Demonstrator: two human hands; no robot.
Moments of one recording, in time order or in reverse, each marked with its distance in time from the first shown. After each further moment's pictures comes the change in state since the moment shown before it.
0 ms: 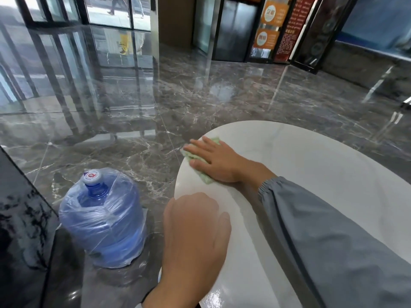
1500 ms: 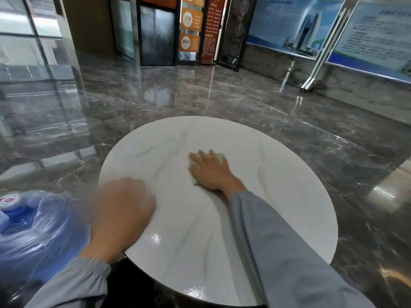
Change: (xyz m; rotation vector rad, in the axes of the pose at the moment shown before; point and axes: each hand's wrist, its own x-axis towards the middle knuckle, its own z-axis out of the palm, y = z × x) left_hand 0.000 0.020 -0.010 0.290 -0.093 0.101; right_hand -0.205 0.043 0.016 0.136 0.068 0.702
